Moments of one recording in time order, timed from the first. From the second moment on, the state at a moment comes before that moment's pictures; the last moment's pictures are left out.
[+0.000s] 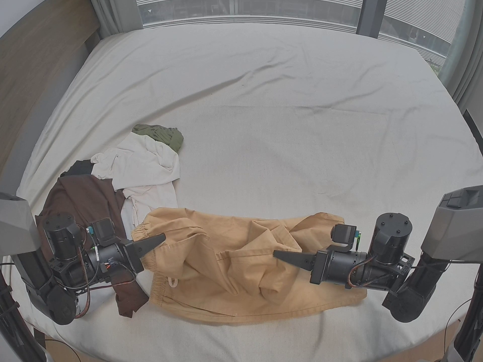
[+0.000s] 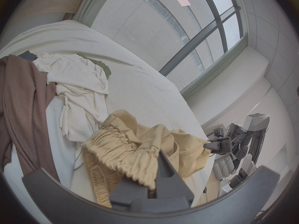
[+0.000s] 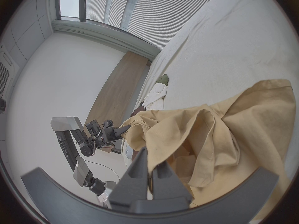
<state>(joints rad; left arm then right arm) -0.17 1.99 -0.21 -1.55 -0.56 -0.38 0.58 2.13 -0.43 -1.54 0.52 0.65</state>
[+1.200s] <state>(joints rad) -0.17 1.99 -0.22 -1.55 -0.56 -0.38 0.62 2.18 -0.52 -1.54 0.52 0.64</state>
